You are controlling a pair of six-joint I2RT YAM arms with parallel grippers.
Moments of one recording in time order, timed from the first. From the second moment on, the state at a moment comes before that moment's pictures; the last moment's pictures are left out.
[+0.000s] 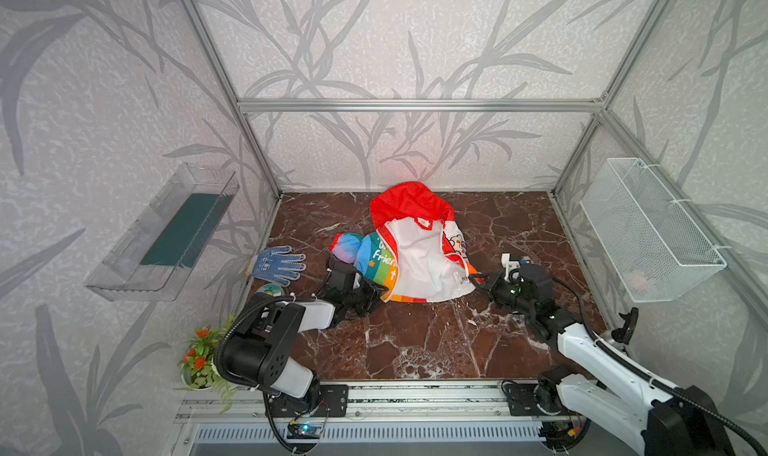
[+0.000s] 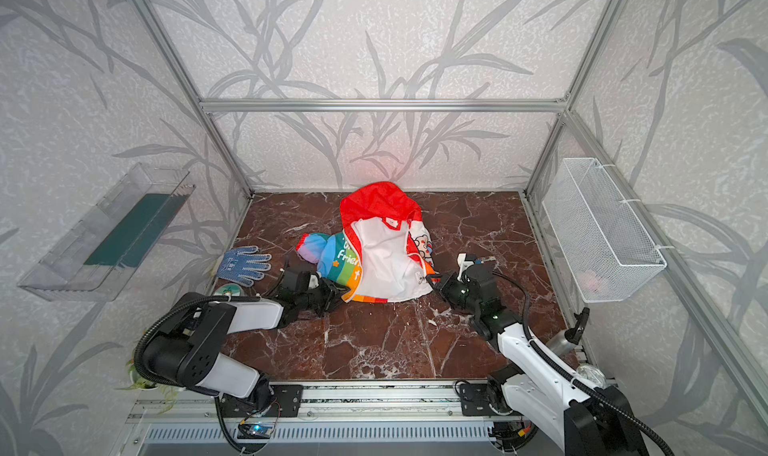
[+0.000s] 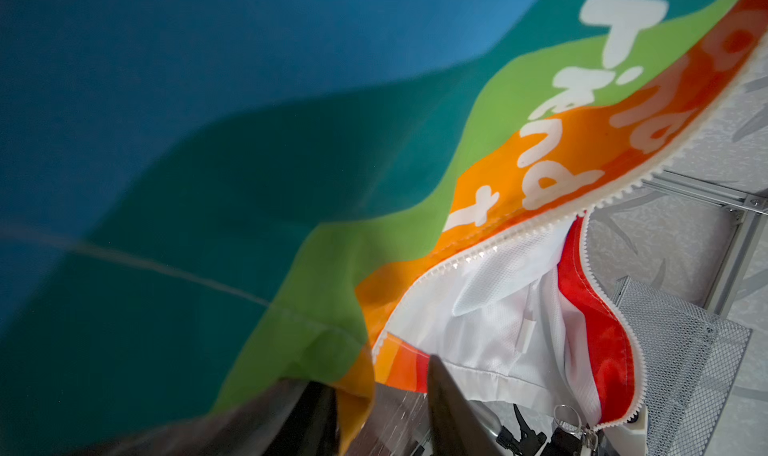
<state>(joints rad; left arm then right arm) -0.32 1.53 0.41 0.35 0.50 -1.33 0.36 0.96 0.40 0.13 -0.39 1.18</state>
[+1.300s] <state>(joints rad) -0.52 1.61 0.86 1.17 0.27 -1.26 0.43 1.14 0.57 0.76 -0.34 1.12</state>
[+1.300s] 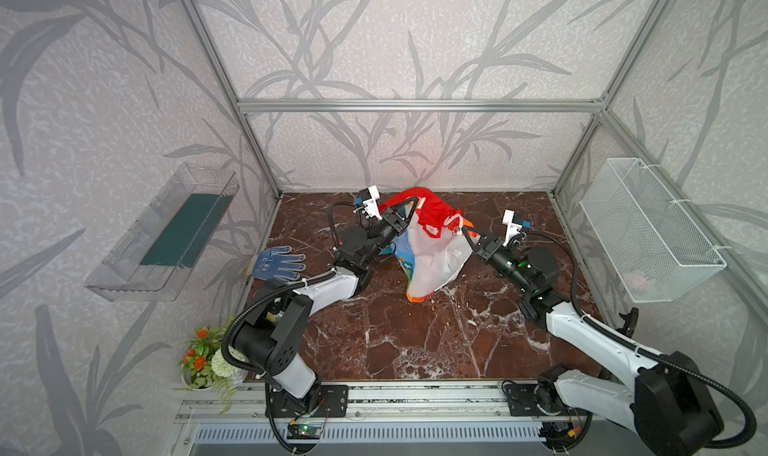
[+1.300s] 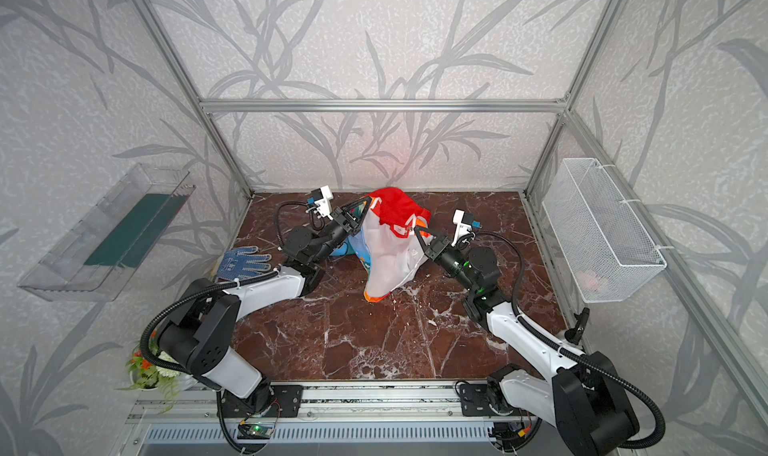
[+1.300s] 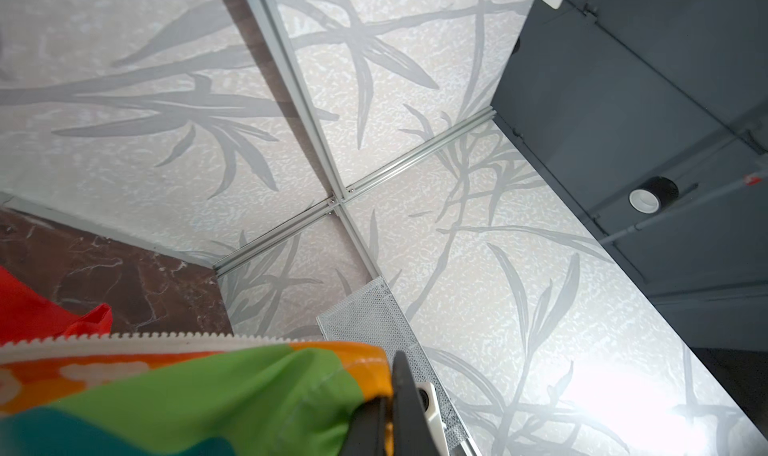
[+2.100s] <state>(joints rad) -0.66 1.51 0.86 1.28 0.02 -0.83 0.60 1.44 0.75 1.21 -0.25 1.00</state>
